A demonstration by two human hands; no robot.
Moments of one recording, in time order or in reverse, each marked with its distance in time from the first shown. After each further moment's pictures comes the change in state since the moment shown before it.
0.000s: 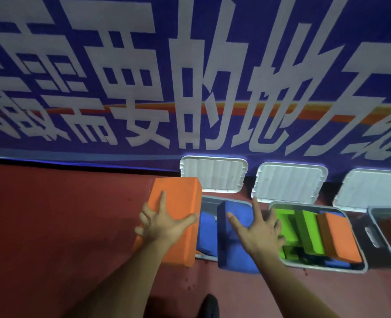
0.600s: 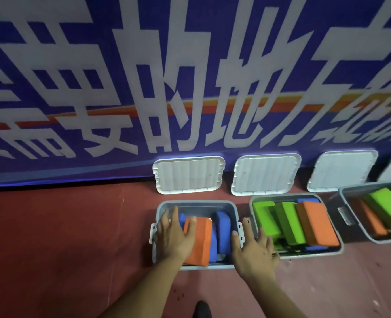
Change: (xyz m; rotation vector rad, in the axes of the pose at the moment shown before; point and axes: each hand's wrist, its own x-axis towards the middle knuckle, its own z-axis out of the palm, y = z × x) left_hand 0.052 0.074 0.089 -0.108 -0.114 0.253; right_hand 0.047 0.027 0.015 -0.088 -0.027 0.163
